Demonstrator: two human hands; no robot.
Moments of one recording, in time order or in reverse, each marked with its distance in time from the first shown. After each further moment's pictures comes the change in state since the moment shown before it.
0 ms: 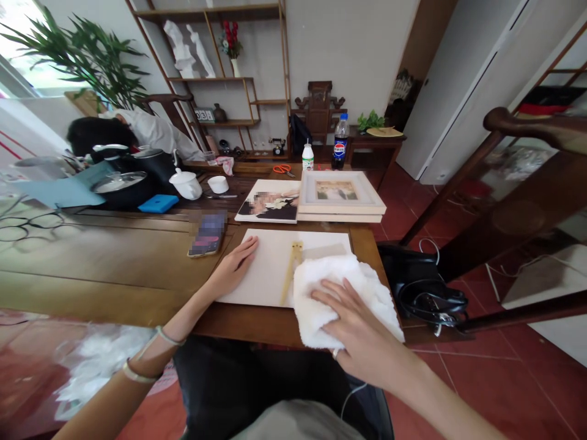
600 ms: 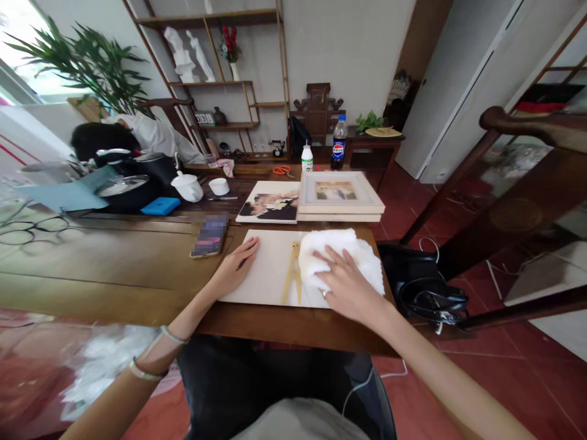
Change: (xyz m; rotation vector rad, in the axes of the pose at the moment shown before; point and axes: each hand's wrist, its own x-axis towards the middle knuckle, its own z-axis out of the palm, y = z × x) left_hand 0.001 0.005 -0.003 -0.012 -0.003 -0.011; right_hand 0.048 0.036 0.001 -0.145 0.037 0.132
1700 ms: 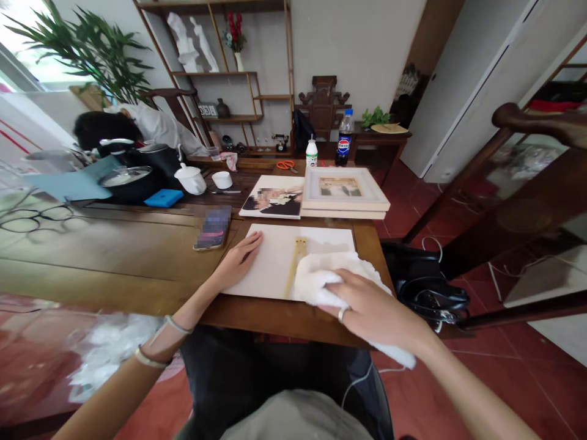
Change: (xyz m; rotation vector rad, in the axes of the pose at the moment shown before) left_hand 0.000 -0.003 0.002 0.018 0.011 0.010; right_hand -0.030 -0.020 -0.041 0.282 -0.173 0.104
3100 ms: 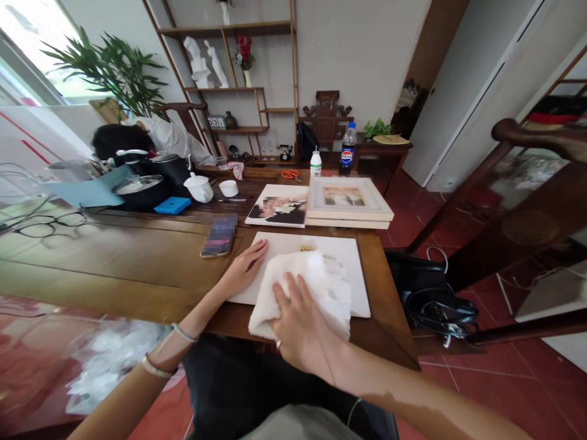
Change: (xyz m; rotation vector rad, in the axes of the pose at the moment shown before) left_hand 0.001 -0.002 0.002 -0.019 0.014 0.017; right_hand 0.060 -0.068 0.059 -0.389 -0.033 -0.247
